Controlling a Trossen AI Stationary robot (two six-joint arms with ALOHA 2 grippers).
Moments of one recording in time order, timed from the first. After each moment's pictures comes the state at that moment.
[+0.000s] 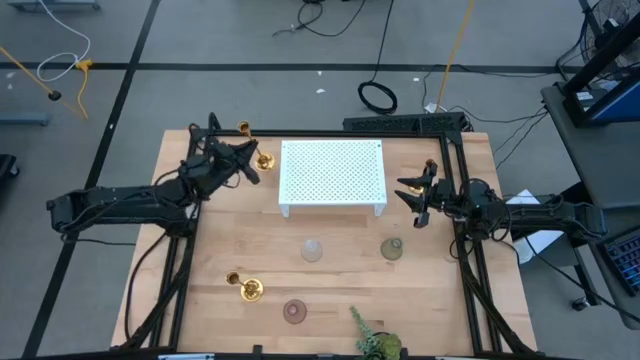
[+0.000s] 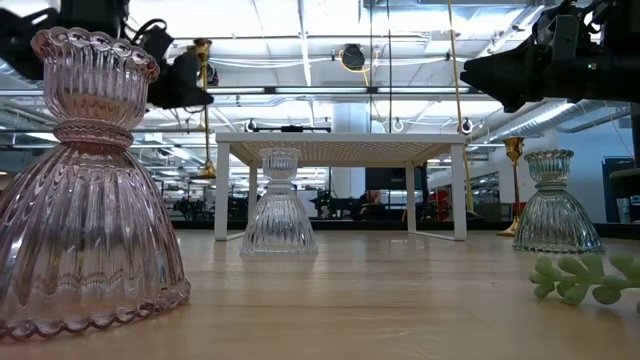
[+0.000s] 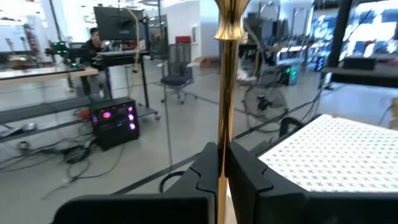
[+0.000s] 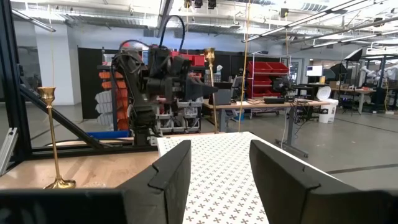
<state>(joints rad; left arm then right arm) 0.39 0.84 0.30 0.57 -0.44 0.03 -0.18 0.47 0.01 0.66 0.05 -0.01</state>
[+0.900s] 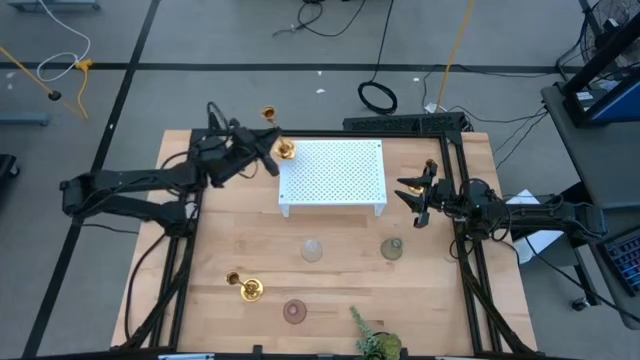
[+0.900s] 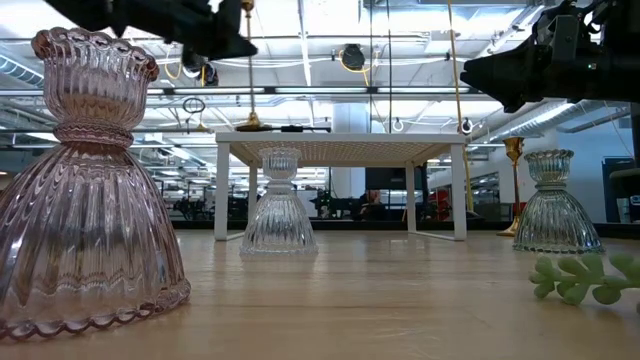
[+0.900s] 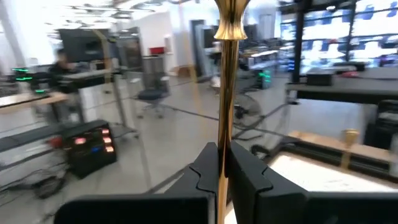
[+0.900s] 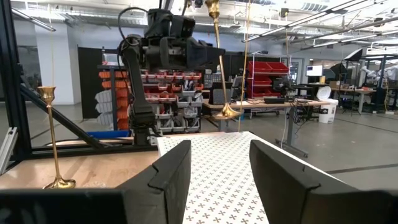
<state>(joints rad) 0.31 1.07 0.70 0.44 -0.39 0.09 -0.18 0.47 0.01 0.66 0.05 -0.01</state>
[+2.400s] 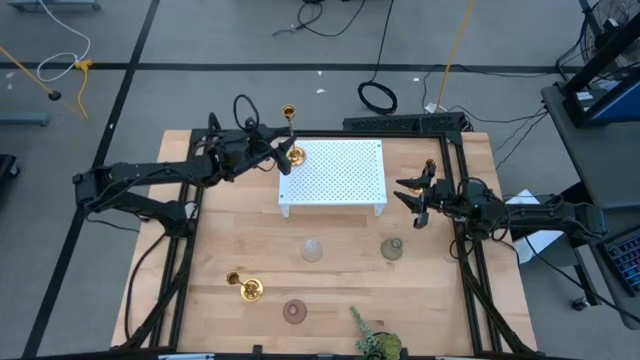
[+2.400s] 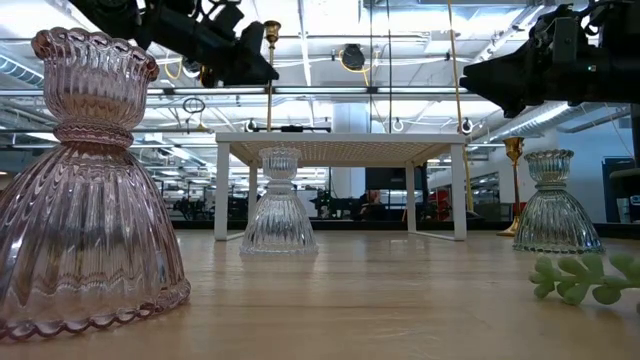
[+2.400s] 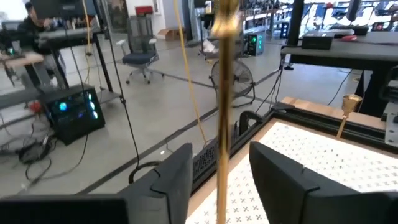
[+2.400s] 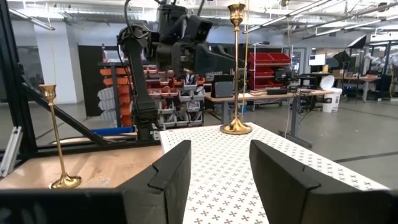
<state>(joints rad) 0.36 1.21 0.77 0.34 -0.32 0.01 -0.18 0.47 0.01 0.62 0.05 0.03</state>
